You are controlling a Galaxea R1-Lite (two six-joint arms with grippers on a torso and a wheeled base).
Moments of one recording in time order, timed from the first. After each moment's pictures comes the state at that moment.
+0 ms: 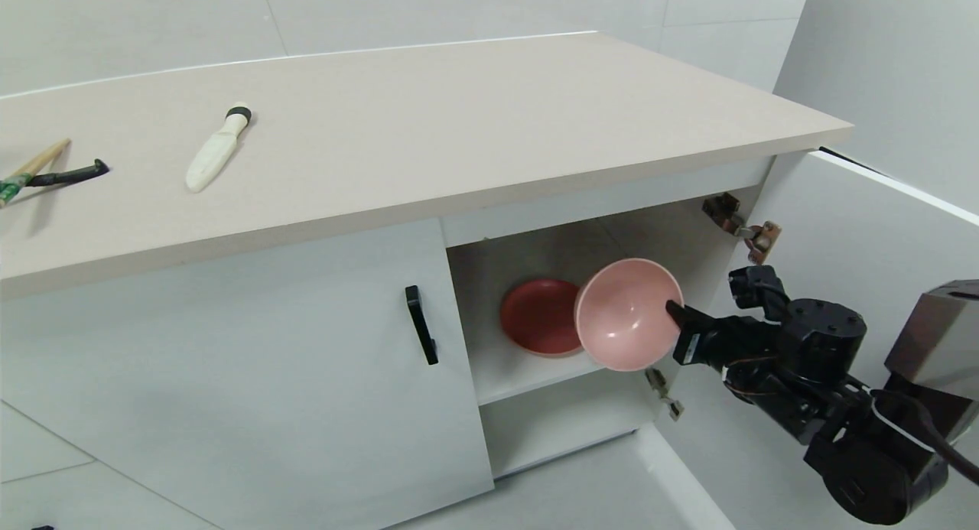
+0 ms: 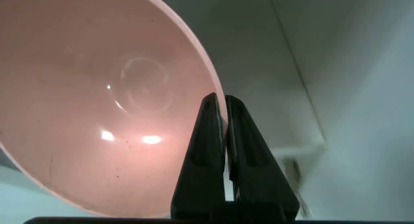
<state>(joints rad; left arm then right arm) -0.03 0.09 0.00 -0.03 0.06 0.12 0.38 2.11 -0.54 -1.57 -0.04 0.16</state>
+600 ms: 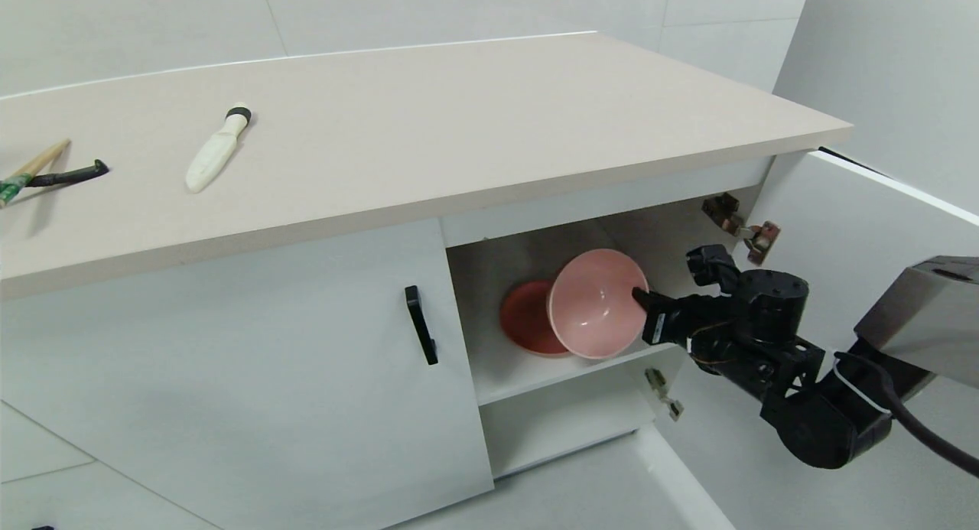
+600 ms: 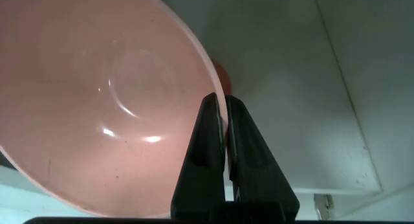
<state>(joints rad) -0.07 0.12 0.00 -0.03 -0.01 0.09 0.39 2.15 -0.79 -1.31 0.04 0.15</state>
